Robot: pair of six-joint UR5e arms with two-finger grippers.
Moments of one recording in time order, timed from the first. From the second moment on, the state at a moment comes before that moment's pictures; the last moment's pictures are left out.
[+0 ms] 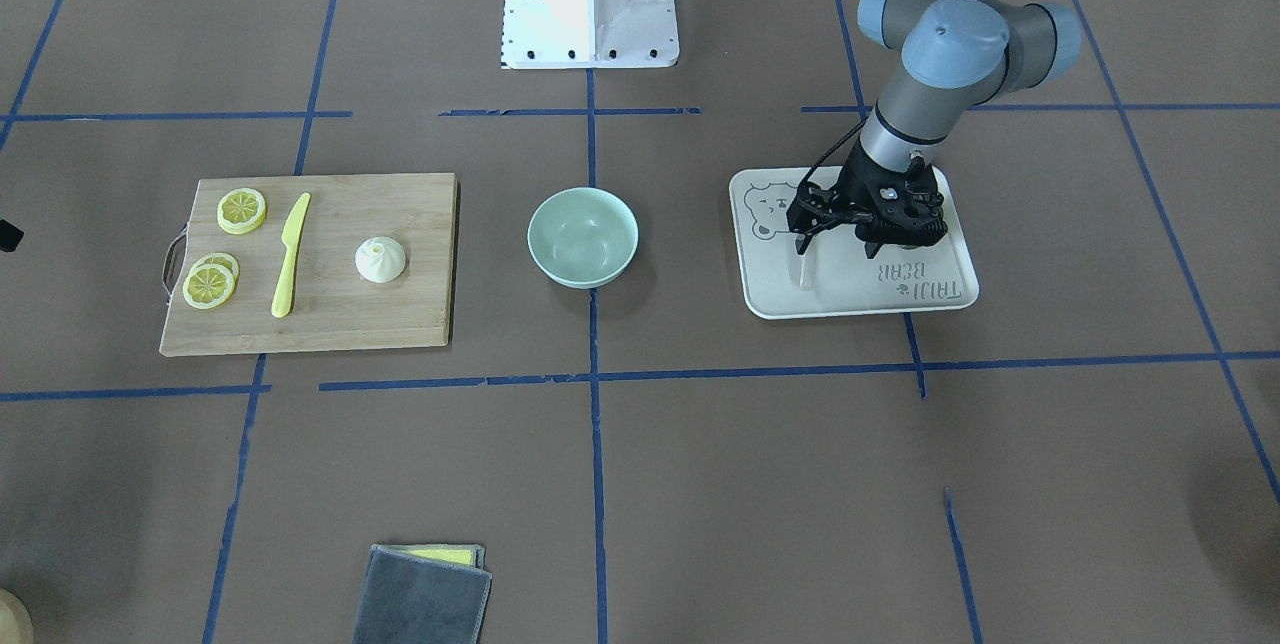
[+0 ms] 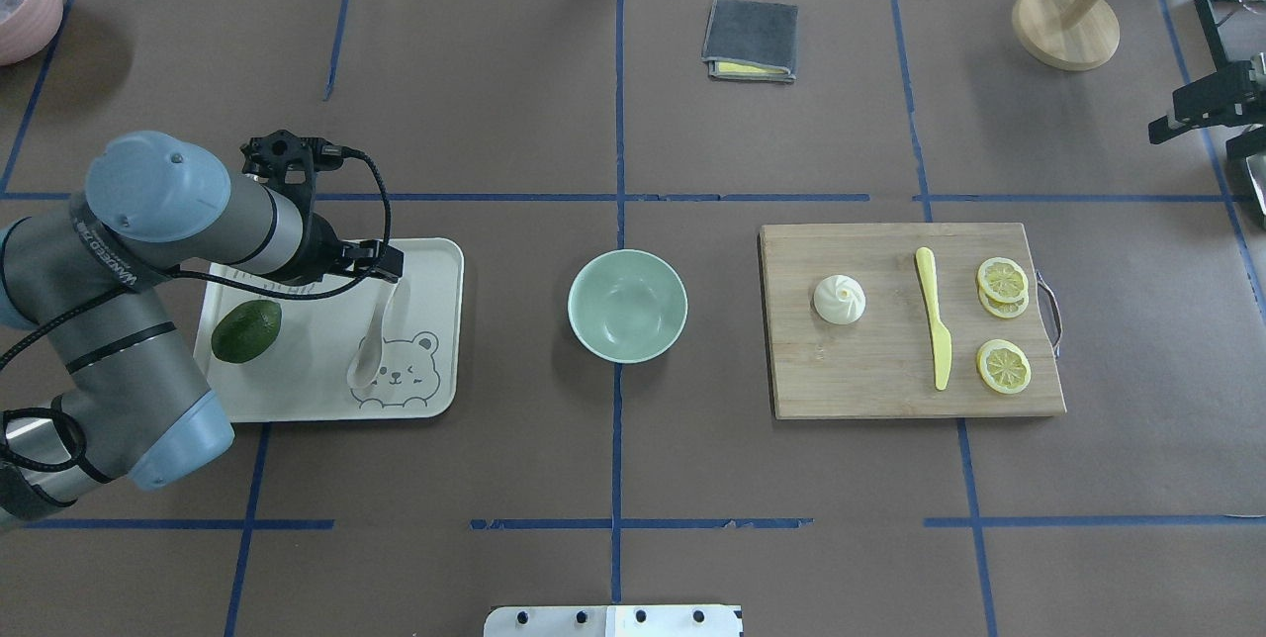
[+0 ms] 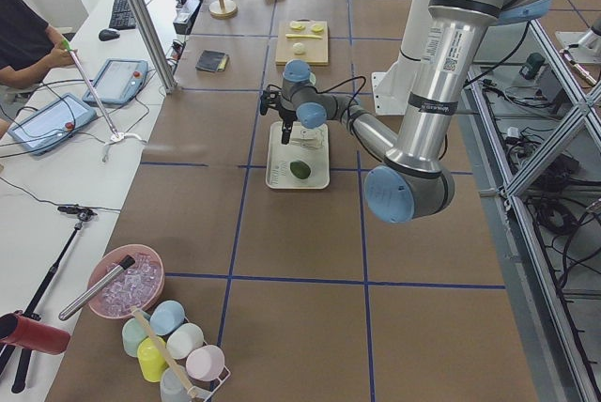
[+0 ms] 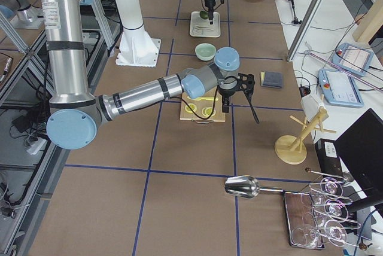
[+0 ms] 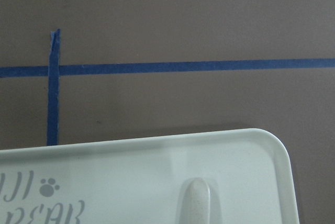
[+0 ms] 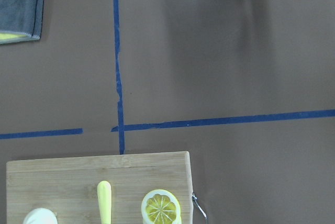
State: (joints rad) left arm -0.66 -1.87 -1.75 -1.95 -1.91 -1.09; right arm 1.28 -1.51 1.87 -1.35 2.42 0.72
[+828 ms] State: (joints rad) left arm -0.61 -1.90 -1.70 -1.95 -1.89 -1.10; right arm 1.11 -1.41 1.88 -1.35 2.33 0.92
